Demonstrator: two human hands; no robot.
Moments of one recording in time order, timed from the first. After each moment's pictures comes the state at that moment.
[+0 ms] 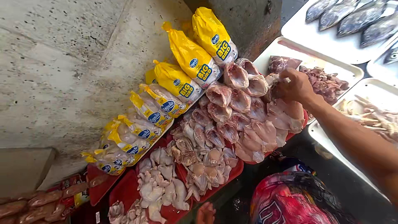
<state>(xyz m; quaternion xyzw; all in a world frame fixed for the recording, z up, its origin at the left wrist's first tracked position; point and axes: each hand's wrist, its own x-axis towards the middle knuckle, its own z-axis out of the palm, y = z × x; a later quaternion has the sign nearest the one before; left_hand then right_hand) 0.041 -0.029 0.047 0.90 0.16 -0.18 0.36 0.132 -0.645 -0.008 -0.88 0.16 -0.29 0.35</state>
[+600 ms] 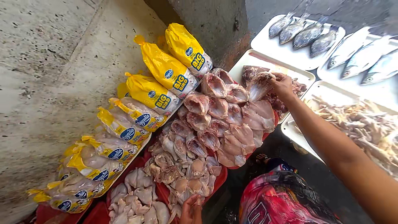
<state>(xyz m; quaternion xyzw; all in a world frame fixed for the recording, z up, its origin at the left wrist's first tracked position) 0.089 -0.113 0.087 0.90 -0.02 -0.16 0.40 0.101 -0.678 -0.028 -0.55 0.42 -0.28 0.66</state>
